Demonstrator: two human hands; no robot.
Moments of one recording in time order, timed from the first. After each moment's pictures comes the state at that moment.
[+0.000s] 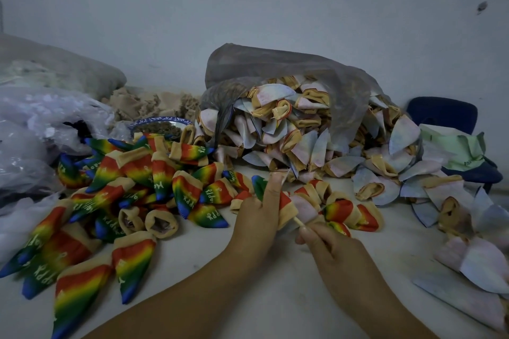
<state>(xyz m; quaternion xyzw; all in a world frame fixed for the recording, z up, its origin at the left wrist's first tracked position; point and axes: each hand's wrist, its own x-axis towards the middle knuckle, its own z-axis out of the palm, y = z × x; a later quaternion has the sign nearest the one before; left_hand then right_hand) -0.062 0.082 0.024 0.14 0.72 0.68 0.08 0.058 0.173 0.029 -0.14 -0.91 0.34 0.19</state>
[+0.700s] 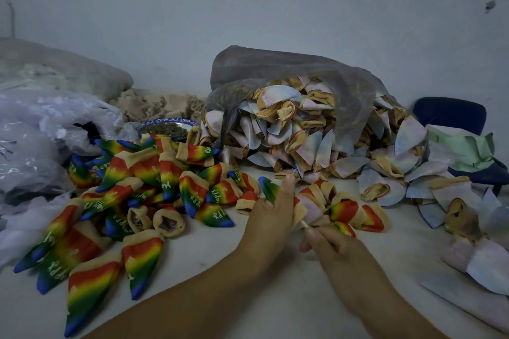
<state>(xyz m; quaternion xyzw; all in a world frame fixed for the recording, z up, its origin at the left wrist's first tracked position) -0.053 0.085 0.024 0.16 0.71 0.68 0.13 0.058 0.170 0.032 -0.15 -0.88 0.43 0.16</state>
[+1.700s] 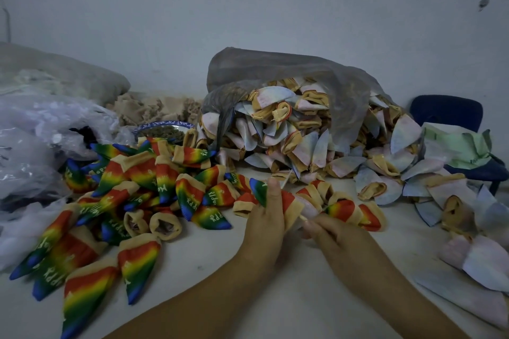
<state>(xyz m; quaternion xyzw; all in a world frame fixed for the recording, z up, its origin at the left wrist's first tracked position) -0.054 0.091 0.013 0.10 0.69 0.70 0.14 0.053 0.189 0.035 -0.10 -0.94 0.29 0.16</state>
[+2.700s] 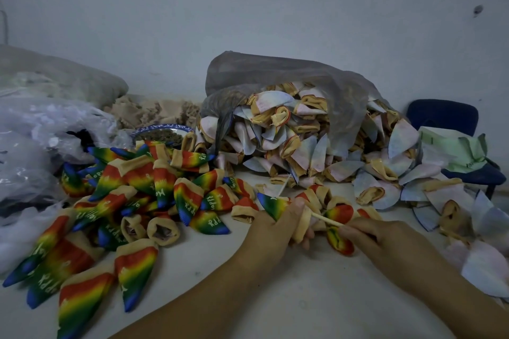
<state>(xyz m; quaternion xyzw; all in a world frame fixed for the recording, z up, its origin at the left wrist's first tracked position) -0.051 0.079 0.013 0.30 0.66 0.67 0.19 0.073 0.248 0.052 -0.13 -0.97 0.16 0.13</state>
